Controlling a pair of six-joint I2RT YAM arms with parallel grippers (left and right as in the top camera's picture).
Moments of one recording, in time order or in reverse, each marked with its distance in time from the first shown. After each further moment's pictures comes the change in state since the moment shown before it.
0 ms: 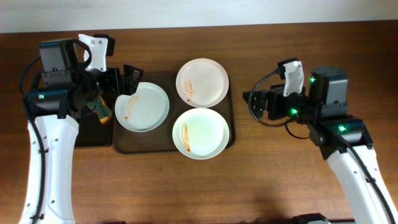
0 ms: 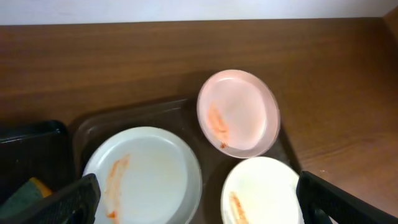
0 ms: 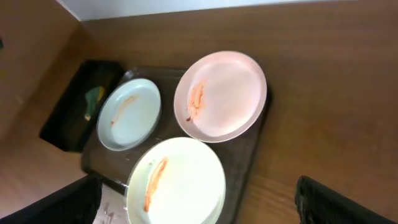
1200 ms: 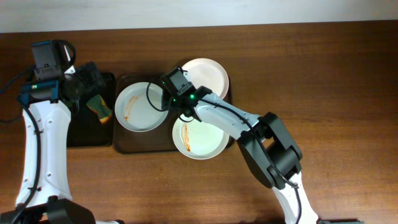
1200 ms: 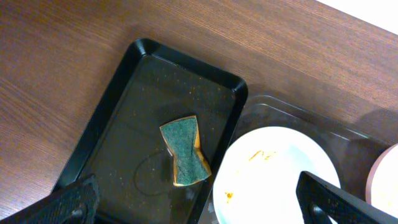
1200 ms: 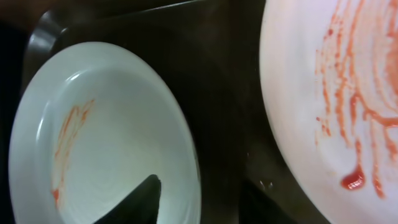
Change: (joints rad) left arm 0.101 0.116 0.006 -0.026 -0.555 -0.301; right arm 0.605 1.051 0.581 0.215 0.472 0.582
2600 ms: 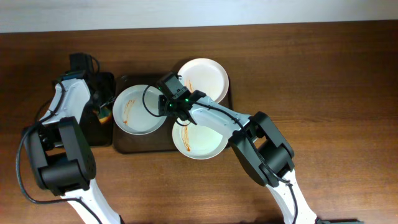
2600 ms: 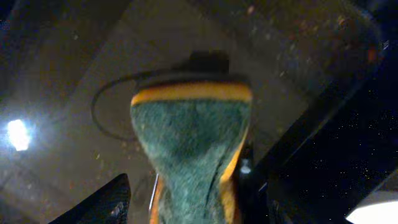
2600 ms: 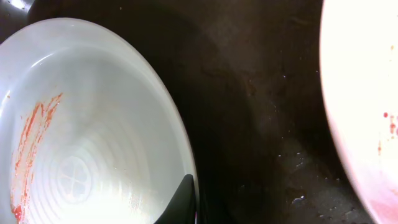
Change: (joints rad) left arm 0.000 0.474 0.005 0.071 -0.043 -0.244; right arm 0.023 0.059 0.018 0.014 -0.015 -0.051
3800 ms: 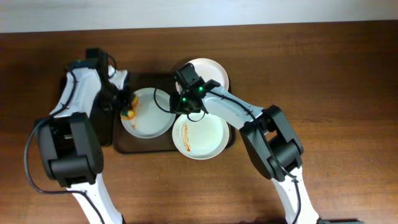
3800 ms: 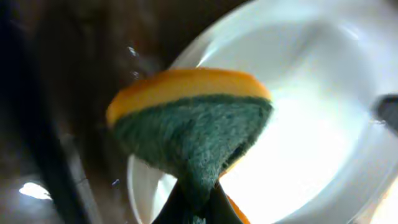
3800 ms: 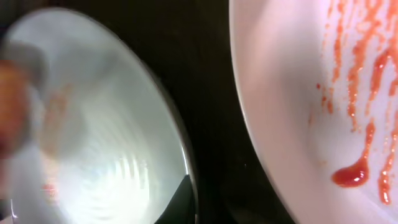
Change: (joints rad) left arm -0.092 0.059 0.113 -0.273 0.375 0.598; right arm -0.111 -0.016 0.008 -0.129 -0.258 -0.081
